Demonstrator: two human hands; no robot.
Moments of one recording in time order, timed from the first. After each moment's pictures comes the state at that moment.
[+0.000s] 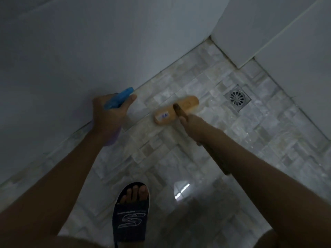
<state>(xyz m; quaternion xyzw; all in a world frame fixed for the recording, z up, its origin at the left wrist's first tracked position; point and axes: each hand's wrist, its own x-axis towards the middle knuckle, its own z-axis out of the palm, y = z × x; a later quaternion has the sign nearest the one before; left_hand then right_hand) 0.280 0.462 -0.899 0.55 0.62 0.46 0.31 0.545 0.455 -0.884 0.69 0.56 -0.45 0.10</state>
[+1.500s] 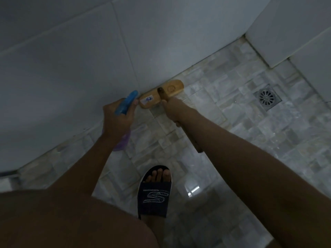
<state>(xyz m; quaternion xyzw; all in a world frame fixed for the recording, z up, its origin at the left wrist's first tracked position) 0.200 0.391 -0.904 0.57 0.66 0.44 0.24 0.395 0.467 -0.894 0.65 0.60 -0.47 0.07</state>
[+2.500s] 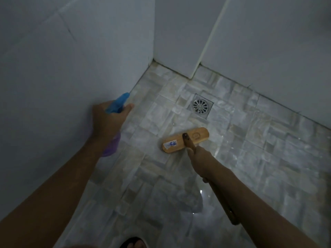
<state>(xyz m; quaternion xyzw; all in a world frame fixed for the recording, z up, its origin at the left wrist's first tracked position) 0.390 0.601 -0.919 0.67 0.55 0.39 0.31 0.630 0.396 -0.900 0.82 0.32 -0.47 -0.02</state>
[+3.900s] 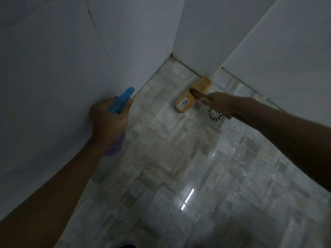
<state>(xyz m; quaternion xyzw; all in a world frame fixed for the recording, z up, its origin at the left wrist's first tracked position) 0.372 0.602 -0.927 0.66 0.58 0.40 0.26 0.738 0.604 -0.887 0.73 0.56 -0.37 0.15</state>
